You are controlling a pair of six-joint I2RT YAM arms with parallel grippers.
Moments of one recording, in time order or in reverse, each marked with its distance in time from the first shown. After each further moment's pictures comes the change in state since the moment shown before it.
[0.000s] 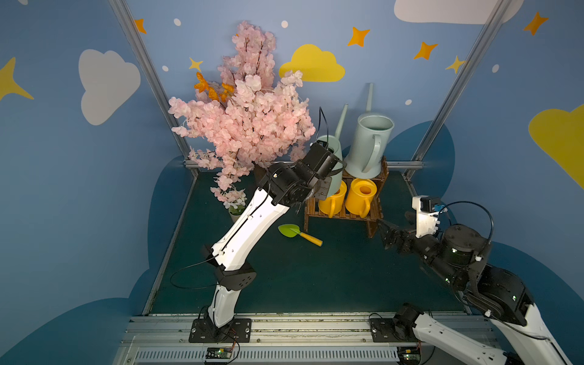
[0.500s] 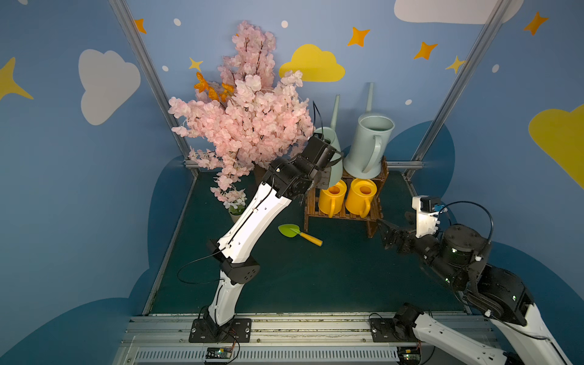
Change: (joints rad) left arm 0.066 0.063 0.041 0.107 0.043 -0.051; right arm 0.000 0.000 0.000 -0.001 0.000 0.000
